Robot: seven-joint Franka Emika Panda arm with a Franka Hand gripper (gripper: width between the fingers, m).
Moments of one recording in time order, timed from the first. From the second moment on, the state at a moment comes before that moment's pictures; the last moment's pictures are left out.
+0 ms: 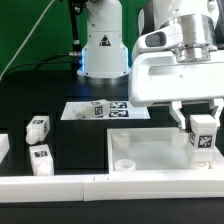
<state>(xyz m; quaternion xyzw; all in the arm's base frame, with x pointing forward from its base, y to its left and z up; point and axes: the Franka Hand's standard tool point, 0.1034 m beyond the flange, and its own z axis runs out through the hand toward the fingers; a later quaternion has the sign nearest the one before) 0.625 0.113 0.079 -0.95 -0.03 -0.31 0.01</state>
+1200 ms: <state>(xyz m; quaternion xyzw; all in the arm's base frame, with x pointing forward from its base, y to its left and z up) 0.646 0.113 0.089 -1.00 -0.03 -0.04 0.02</state>
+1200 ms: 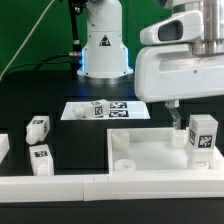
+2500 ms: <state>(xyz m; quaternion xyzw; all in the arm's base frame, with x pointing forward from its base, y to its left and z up) 0.644 0.105 0.077 -0.86 0.50 -0.02 0.05</state>
